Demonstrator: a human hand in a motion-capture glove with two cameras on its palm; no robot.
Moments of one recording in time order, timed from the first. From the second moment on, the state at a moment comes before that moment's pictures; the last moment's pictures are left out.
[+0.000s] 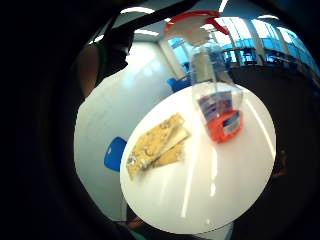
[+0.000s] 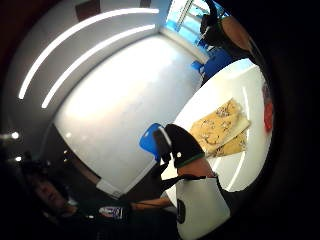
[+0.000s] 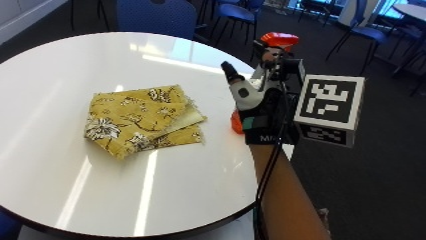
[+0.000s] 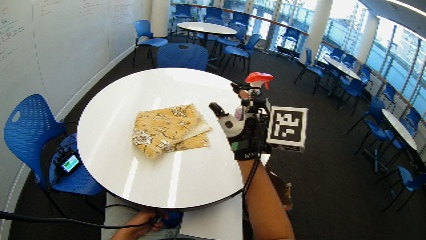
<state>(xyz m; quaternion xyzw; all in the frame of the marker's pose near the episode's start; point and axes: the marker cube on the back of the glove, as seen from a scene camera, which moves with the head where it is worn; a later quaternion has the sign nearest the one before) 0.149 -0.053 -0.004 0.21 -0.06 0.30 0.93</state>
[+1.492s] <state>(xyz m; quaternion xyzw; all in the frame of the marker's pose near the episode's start) 0.297 -0.081 0.008 0.29 -0.08 0.41 0.86</state>
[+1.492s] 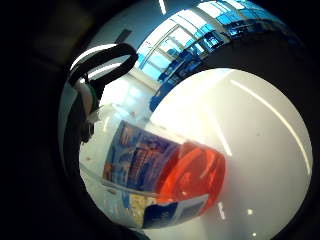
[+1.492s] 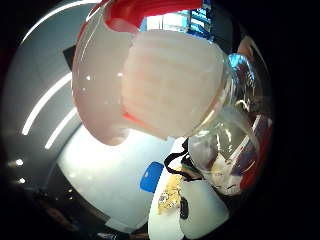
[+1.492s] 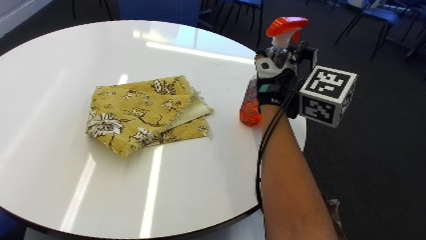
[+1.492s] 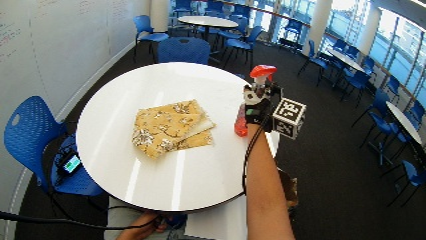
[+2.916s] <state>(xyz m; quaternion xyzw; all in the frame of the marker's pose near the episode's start) 0.196 -0.137 0.056 -0.23 -0.08 0.34 0.91</state>
